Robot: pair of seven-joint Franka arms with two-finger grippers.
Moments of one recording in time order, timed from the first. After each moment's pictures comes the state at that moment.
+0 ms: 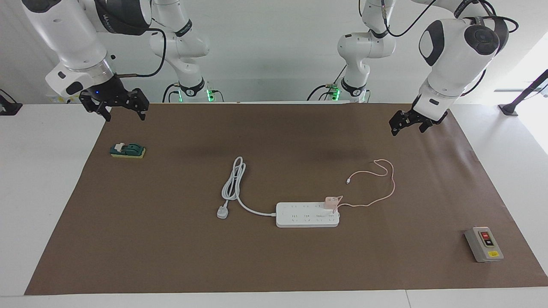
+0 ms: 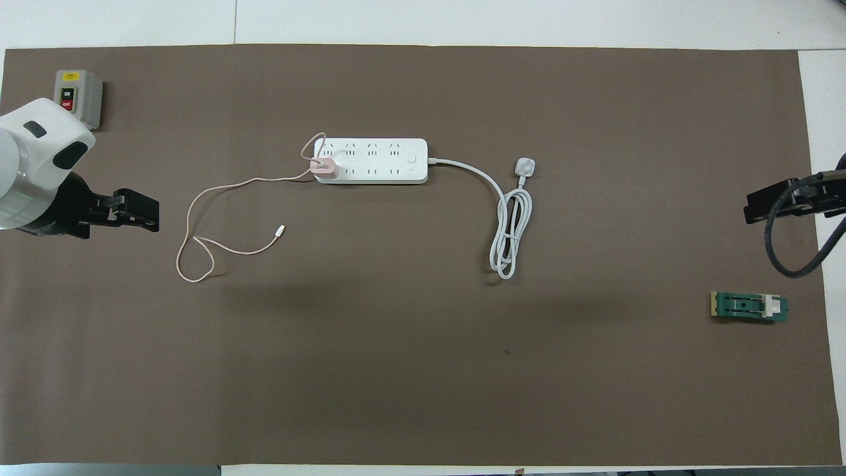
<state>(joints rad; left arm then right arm) -0.04 -0.02 -0.06 -1.78 0.01 1.68 -0.14 -0.02 0.00 -0.02 -1.60 -0.05 1.52 -0.09</state>
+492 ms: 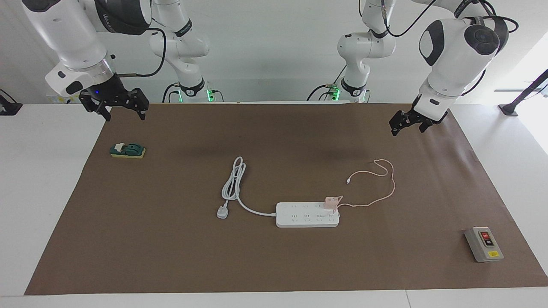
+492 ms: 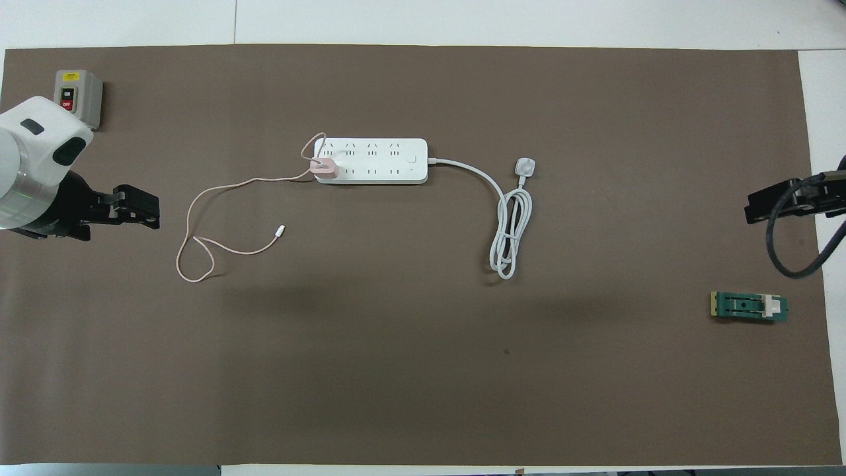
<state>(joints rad) -0.05 -0.02 -0.06 -1.78 0.01 1.68 -0.25 -0.02 0.00 -0.02 -1.60 -0.05 1.52 -0.09</state>
